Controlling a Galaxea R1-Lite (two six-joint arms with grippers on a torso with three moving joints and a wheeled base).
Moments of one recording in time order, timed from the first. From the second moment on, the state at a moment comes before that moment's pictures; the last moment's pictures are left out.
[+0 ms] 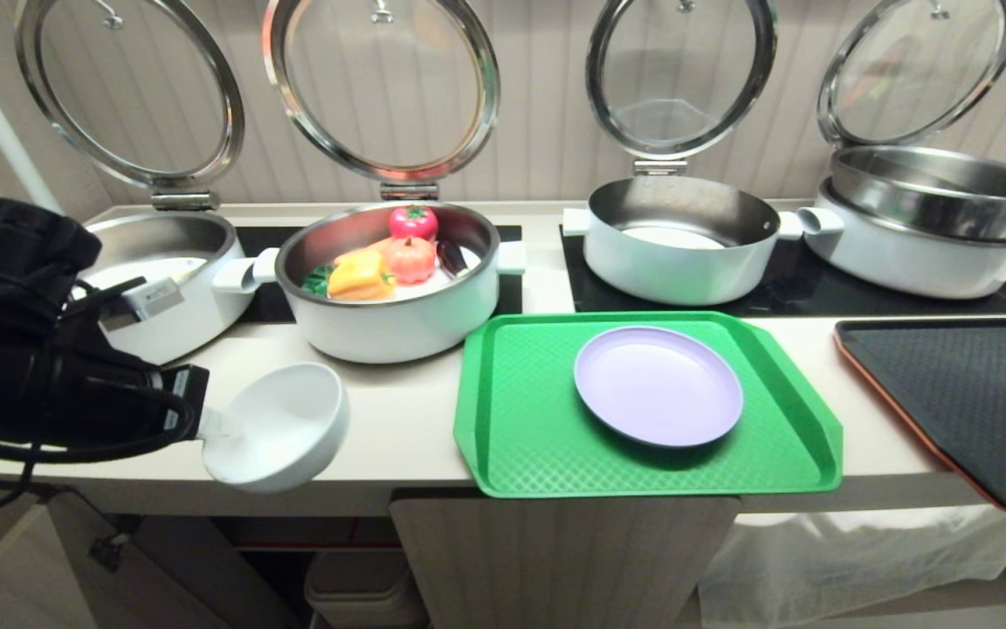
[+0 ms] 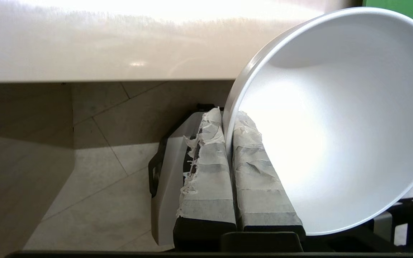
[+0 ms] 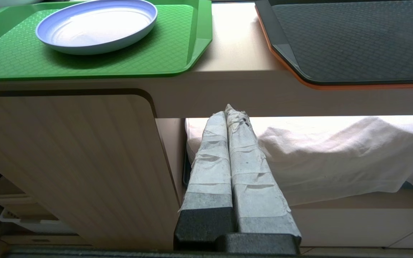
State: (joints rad) left arm -0.02 1.52 -1.11 0.55 -0.28 -0.15; right arm 0.00 0.00 0.00 0.00 0.00 0.02
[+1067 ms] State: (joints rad) left arm 0.10 1.81 -1.35 0.54 -0.20 -0.11; right arm 0.00 0.00 0.00 0.00 0.00 0.02
